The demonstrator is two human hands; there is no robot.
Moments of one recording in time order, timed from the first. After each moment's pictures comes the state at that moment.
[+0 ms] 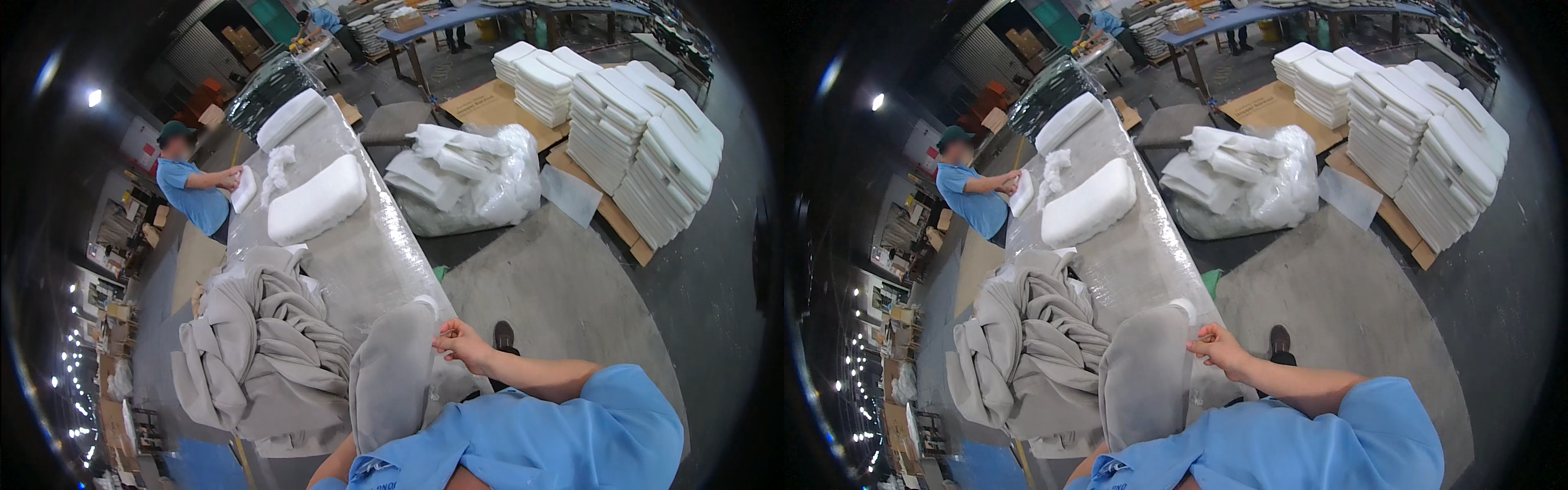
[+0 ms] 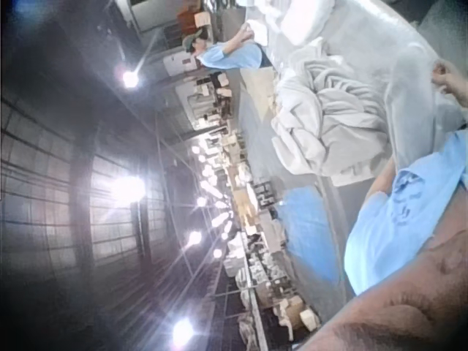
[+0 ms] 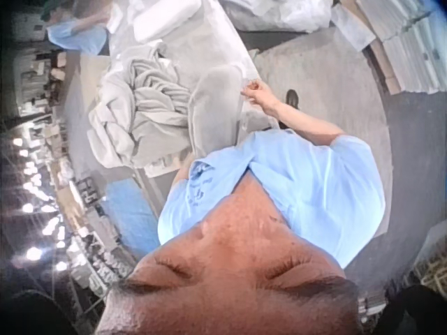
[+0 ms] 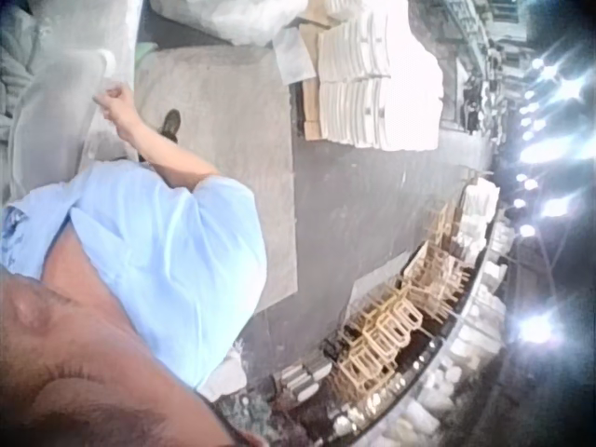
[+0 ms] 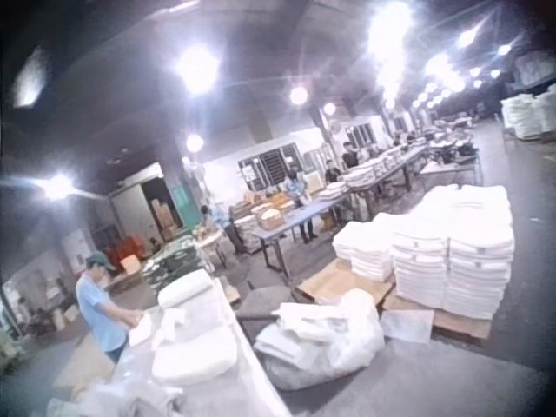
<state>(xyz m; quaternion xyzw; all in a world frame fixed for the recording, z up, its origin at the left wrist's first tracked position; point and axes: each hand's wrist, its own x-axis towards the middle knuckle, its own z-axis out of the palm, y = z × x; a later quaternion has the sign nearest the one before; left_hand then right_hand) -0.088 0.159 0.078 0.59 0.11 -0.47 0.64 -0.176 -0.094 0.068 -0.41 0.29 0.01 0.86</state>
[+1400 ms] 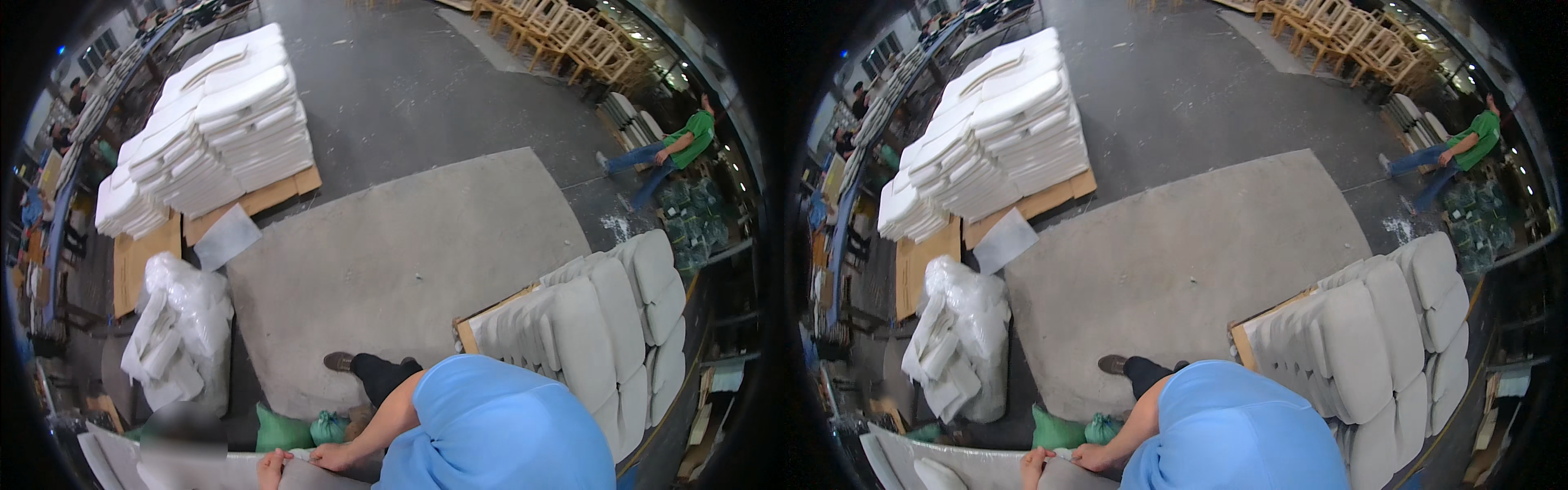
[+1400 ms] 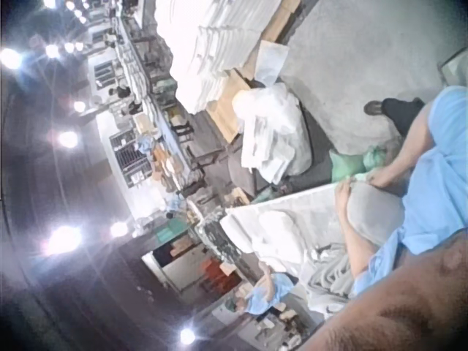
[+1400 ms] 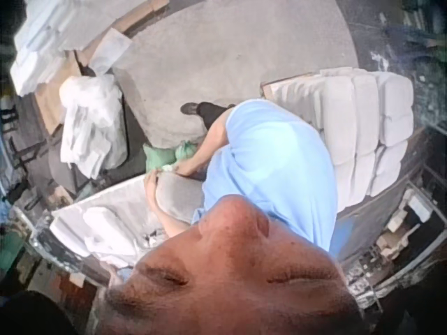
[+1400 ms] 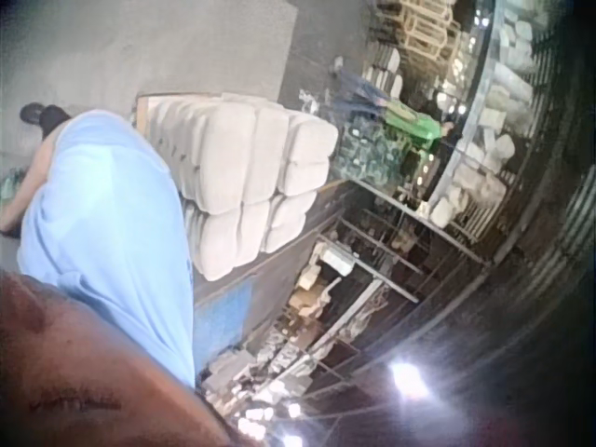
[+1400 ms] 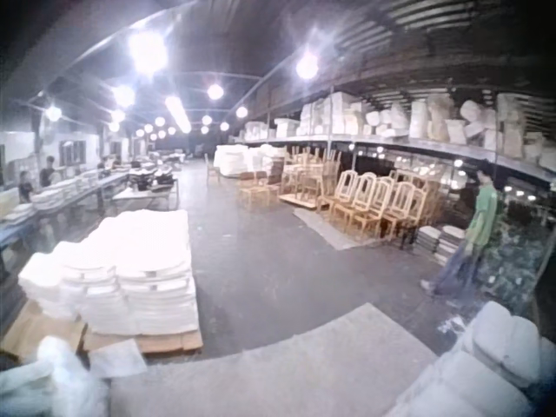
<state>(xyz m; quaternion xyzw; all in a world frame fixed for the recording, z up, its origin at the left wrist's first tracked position) 0.019 -0.128 0.026 0.69 -0.46 -0.56 -0.01 -0.189 -0.057 -0.059 -0.44 0.40 -0.18 0.78</state>
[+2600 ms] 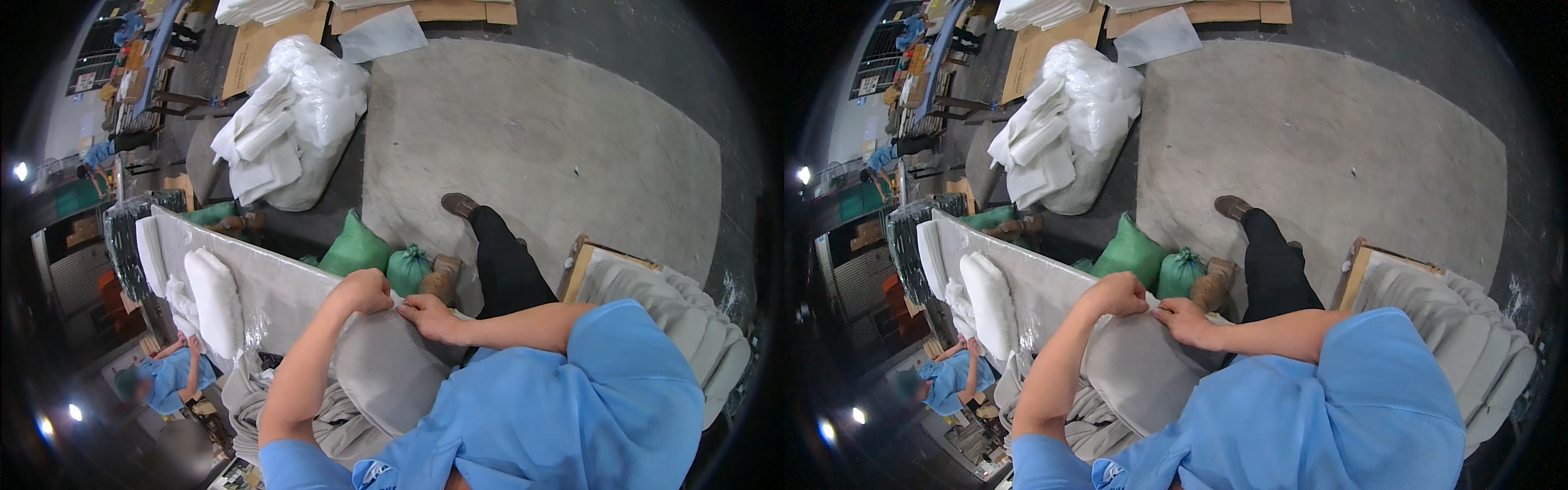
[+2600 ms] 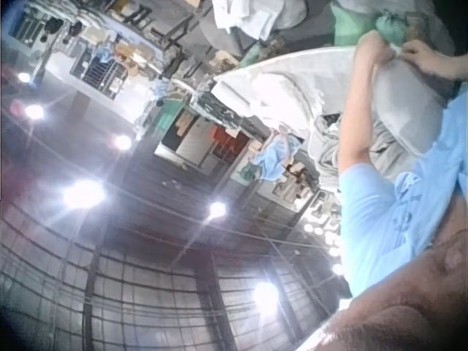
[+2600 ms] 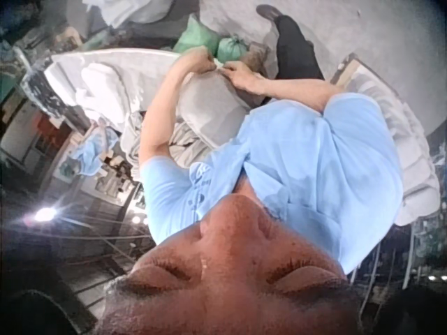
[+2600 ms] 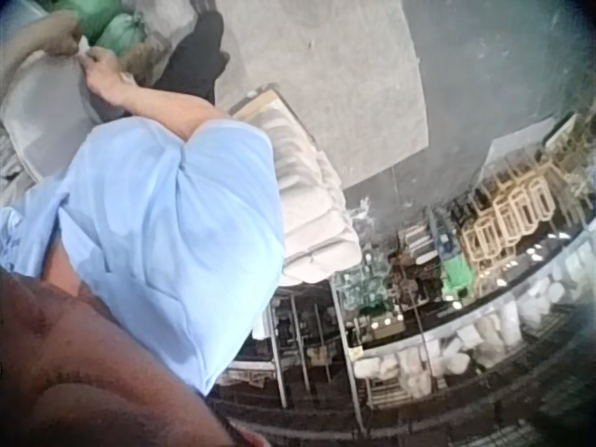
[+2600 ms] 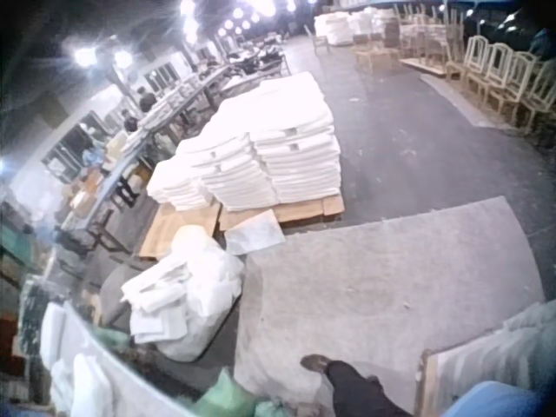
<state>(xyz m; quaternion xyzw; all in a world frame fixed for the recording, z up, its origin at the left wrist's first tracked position) -0.071 -0.197 0.032 0.51 -0.63 -0.43 -0.40 -0.221 -0.067 -0.054 -0.37 0.46 -0.23 0.78</state>
